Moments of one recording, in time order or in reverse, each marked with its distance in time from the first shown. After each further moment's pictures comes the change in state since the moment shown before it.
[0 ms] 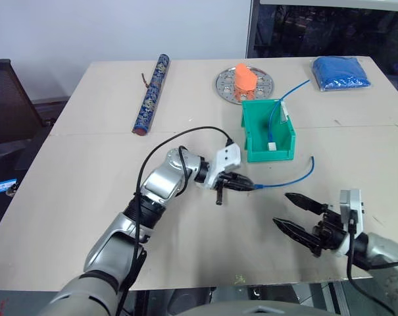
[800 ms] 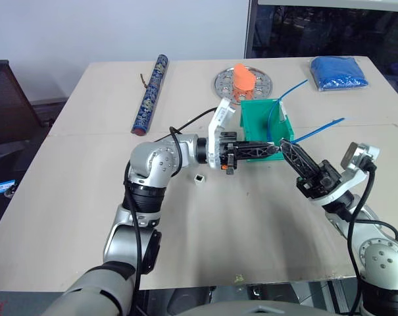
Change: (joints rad) left arm -0.089 -0.087 0.272 -0.085 -0.428 0.458 0.166; right arm -0.325 0.171 -0.045 0.043 0.404 0.075 -0.308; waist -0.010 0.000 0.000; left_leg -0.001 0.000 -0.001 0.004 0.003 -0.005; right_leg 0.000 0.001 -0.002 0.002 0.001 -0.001
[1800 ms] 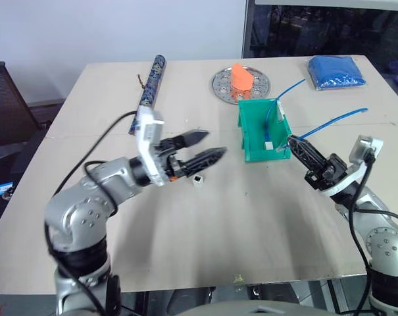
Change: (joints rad) left arm 0.536 0.215 0.360 -0.601 -0.042 -0.155 0.403; right arm -0.046 -0.124 -0.023 0.091 -0.179 -0.027 0.084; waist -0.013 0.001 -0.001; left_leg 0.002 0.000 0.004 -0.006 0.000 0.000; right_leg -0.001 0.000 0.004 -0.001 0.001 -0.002
